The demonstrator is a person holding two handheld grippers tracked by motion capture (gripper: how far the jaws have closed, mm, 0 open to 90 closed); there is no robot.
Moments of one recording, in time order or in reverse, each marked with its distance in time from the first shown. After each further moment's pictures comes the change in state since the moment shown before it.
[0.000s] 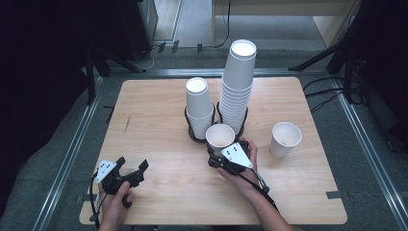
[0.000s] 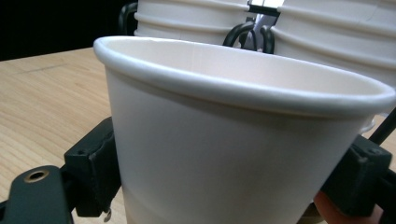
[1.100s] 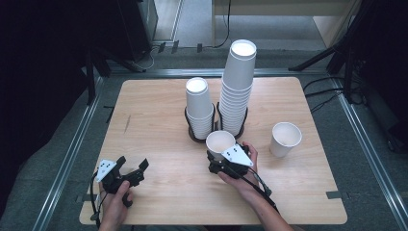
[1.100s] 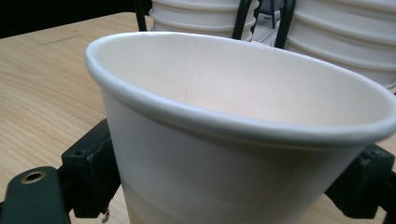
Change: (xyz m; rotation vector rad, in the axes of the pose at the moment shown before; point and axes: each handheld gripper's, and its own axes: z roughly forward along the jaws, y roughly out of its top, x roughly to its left) left arm 0.000 0.000 0.002 -0.001 -0.009 -0.003; right arm 0.002 0.003 -0.012 0.147 0.054 0.040
